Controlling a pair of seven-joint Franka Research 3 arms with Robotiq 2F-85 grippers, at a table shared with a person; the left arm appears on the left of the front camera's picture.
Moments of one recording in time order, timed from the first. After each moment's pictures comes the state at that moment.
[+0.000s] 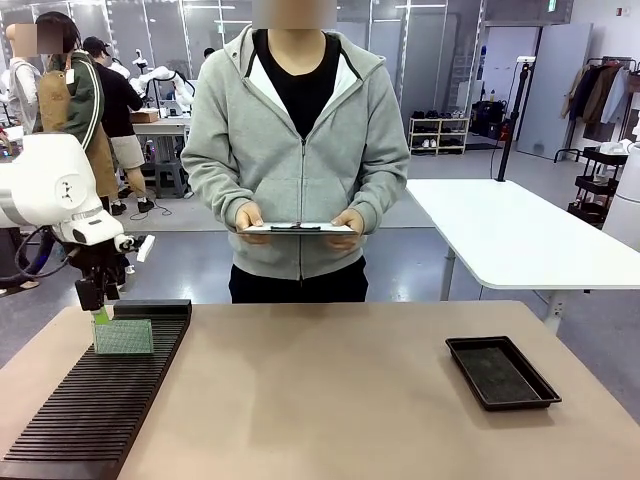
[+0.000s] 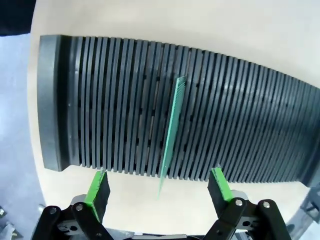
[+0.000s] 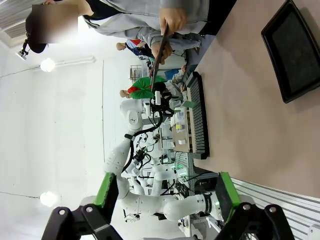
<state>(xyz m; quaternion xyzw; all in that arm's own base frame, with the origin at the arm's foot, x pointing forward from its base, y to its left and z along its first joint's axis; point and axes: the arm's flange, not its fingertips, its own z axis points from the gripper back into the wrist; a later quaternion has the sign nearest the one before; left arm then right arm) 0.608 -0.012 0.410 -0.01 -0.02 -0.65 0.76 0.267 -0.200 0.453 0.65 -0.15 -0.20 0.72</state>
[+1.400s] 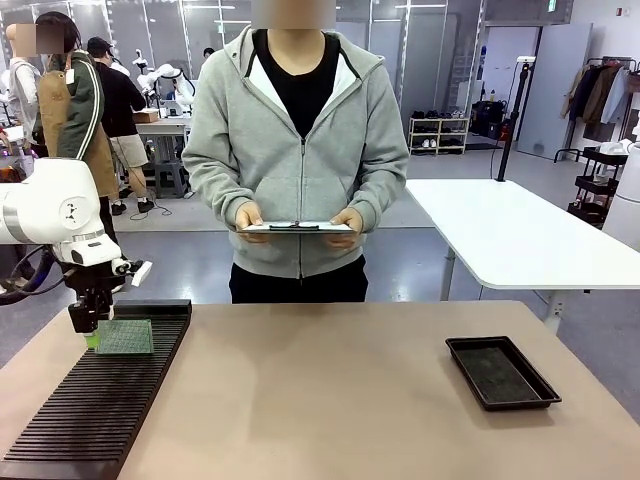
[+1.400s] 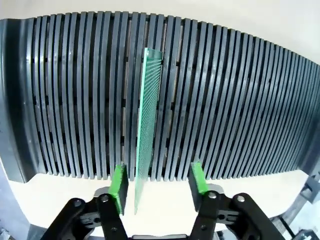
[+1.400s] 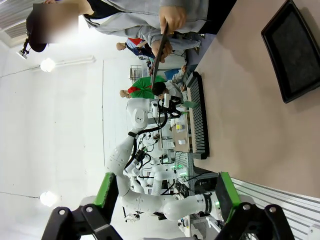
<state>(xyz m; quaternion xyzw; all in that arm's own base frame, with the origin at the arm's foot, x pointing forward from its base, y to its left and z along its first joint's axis) 0.603 -0.002 0.371 -0.03 0.04 -0.66 0.75 0.267 -0.200 0.453 0.65 -0.15 -0.20 0.72</state>
